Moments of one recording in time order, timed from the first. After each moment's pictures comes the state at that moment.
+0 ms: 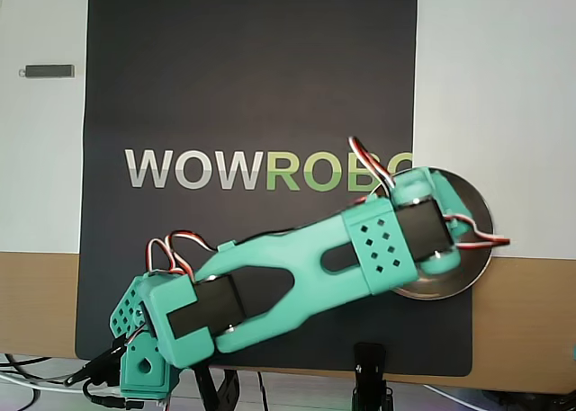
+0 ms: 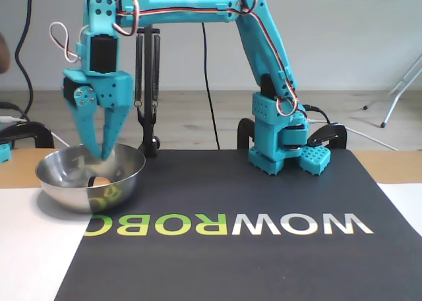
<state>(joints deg) 66.1 63.6 61.2 80.5 -16.2</state>
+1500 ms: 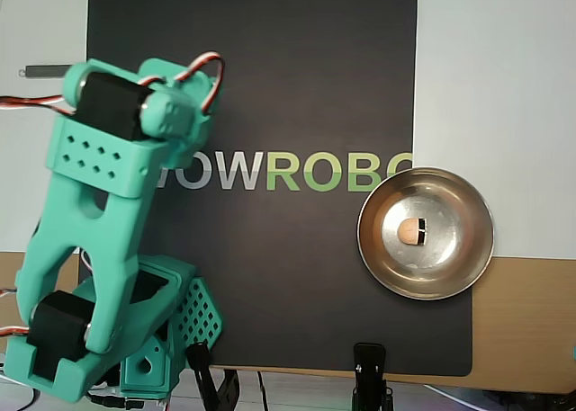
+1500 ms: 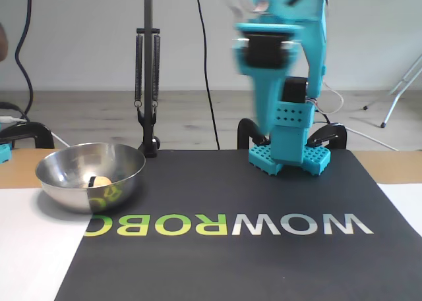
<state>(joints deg) 16.3 101.1 86.6 93.6 -6.0</state>
